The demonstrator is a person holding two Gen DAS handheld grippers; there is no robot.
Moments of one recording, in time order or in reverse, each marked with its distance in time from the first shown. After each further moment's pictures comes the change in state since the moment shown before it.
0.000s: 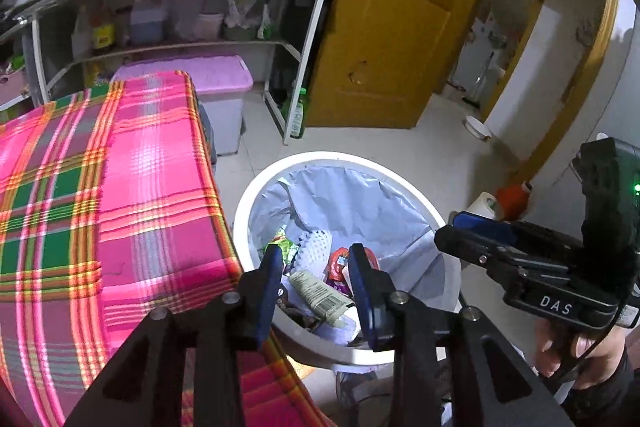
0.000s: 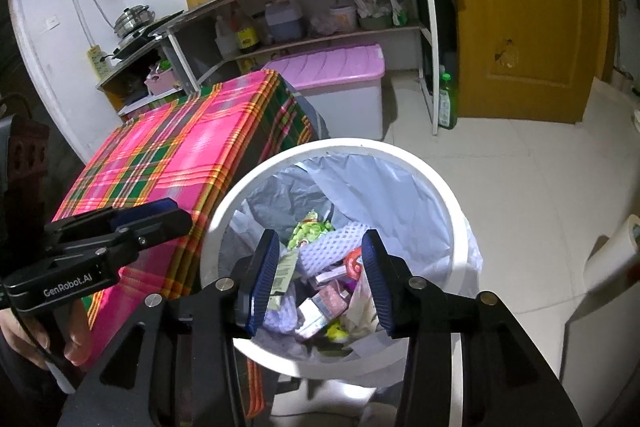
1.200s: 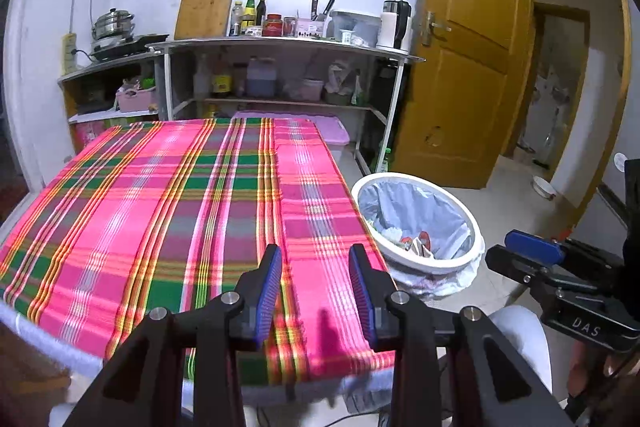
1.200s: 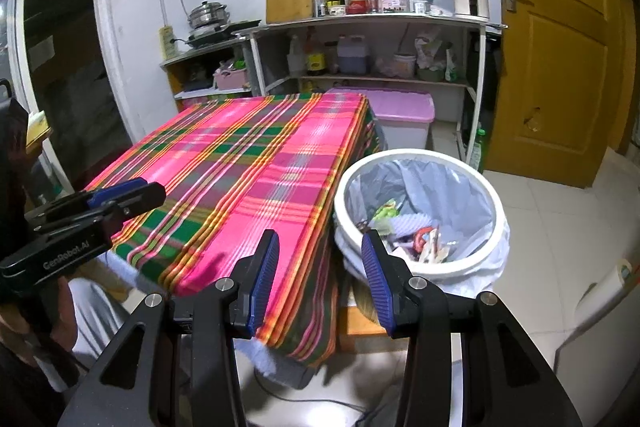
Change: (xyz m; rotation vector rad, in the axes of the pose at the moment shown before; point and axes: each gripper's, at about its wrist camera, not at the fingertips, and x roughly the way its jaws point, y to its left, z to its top) left arm -0.194 -0.007 -0.133 -0.098 -0.261 0.320; right arm -0.106 0.111 -0.095 -0.215 -0.127 0.067
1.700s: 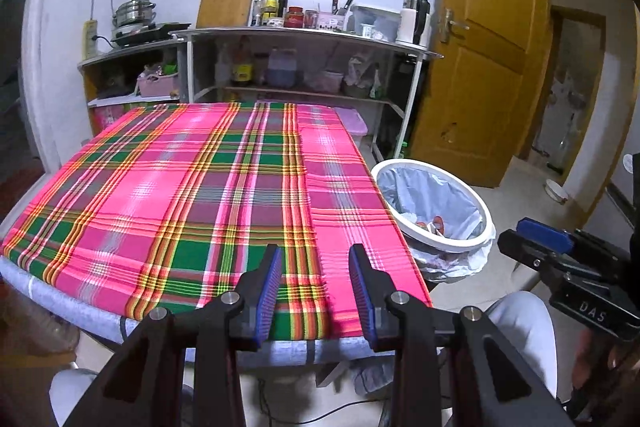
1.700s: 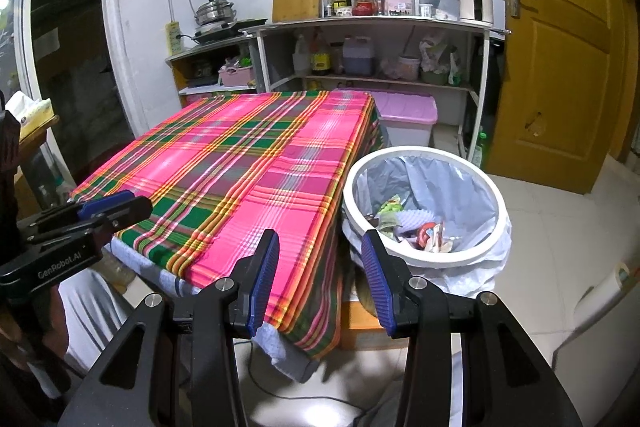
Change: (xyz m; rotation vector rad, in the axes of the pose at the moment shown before) left arm -0.020 0.009 -0.024 -0.043 0.020 0.059; right arm -0.006 0.008 -0.009 -0.021 -0.011 -0.010
